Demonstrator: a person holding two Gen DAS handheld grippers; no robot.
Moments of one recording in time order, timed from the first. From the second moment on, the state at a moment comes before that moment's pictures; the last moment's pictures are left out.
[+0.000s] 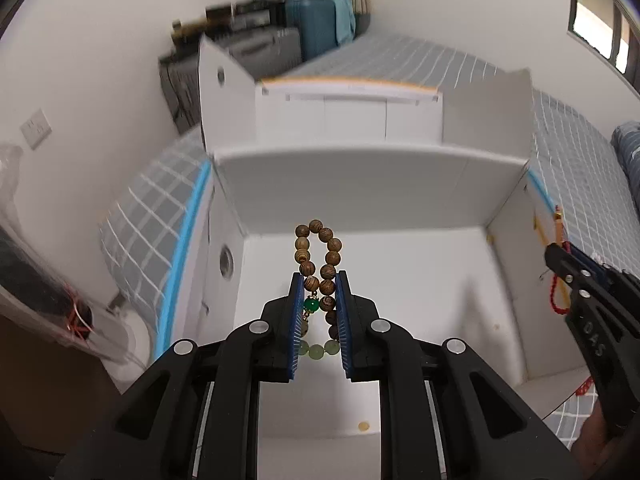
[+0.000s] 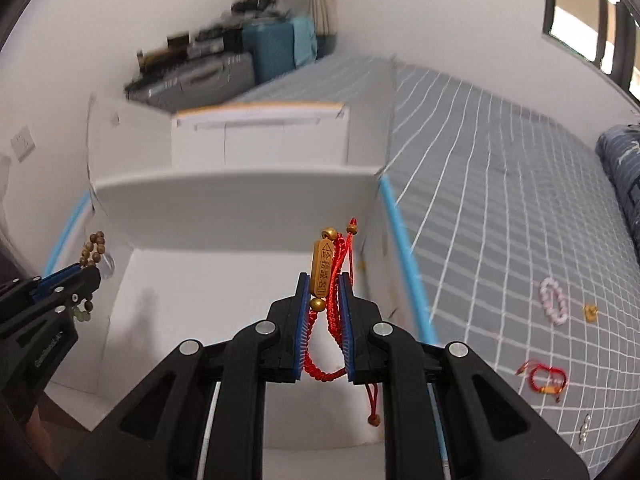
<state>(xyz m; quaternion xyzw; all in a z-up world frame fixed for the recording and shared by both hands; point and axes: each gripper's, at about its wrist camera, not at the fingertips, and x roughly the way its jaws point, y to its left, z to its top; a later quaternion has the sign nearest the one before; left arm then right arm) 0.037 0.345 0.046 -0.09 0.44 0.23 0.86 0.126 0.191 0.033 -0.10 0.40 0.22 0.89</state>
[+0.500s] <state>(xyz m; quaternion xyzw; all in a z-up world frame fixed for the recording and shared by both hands) 0.051 0.358 0.008 -0.11 0.50 0.22 0.83 0.141 0.208 -0.010 -0.12 0.49 0.21 0.84</state>
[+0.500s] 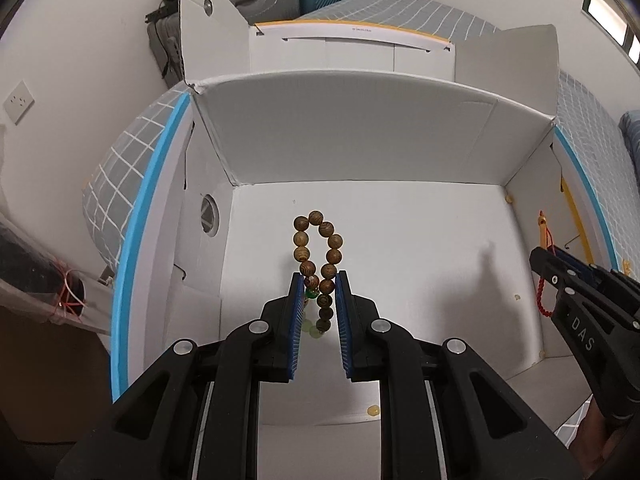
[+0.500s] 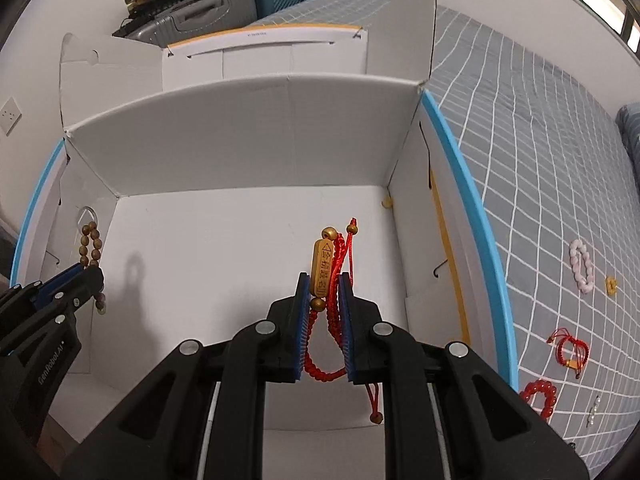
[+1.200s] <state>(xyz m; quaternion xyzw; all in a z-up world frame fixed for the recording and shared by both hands) 0.037 0.355 0.030 -0.09 0.45 0.26 0.85 0.125 0.202 0.005 -0.10 0.47 0.25 0.84</state>
